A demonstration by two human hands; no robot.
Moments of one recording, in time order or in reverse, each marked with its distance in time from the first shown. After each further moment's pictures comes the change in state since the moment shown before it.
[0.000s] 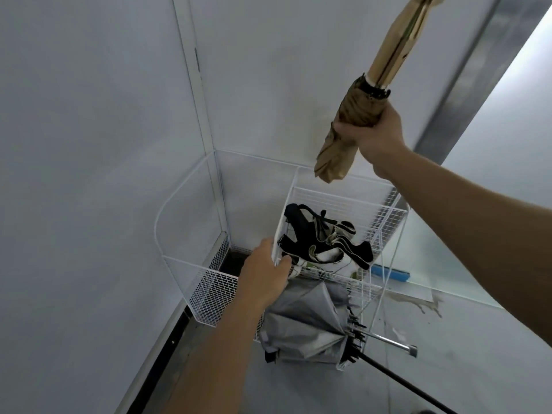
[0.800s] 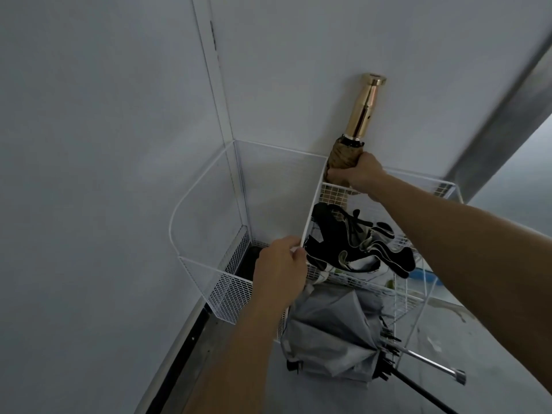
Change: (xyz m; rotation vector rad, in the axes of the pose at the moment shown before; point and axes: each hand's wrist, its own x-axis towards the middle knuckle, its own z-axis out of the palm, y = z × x) left_hand 0.033 -0.011 -0.004 0.083 0.112 0.055; right_hand 0.035 0.116 0.077 -0.296 -0.319 0.314
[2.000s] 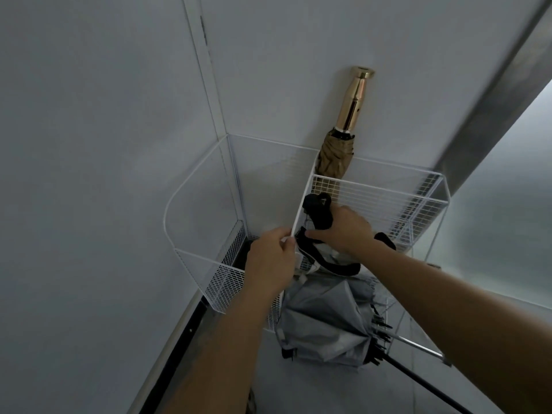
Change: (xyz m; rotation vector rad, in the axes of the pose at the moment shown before) left_hand -0.006 0.004 -0.001 -0.020 0.050 -0.010; right_hand -0.099 0.059 0.041 -0.654 -0.083 -0.139
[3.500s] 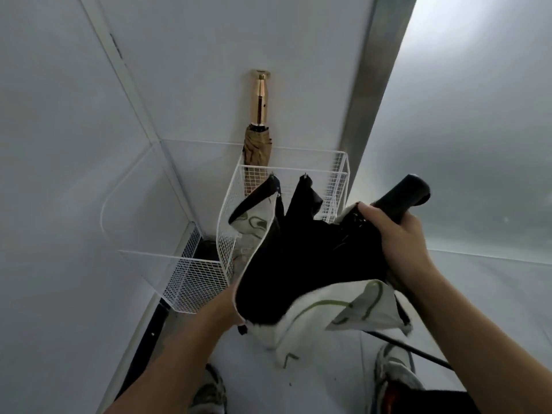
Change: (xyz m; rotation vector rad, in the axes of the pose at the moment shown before) left_hand -0.120 0.051 0.013 -0.085 -0.752 0.174; right_hand -0.215 0.069 -0.110 1.314 0.453 0.284
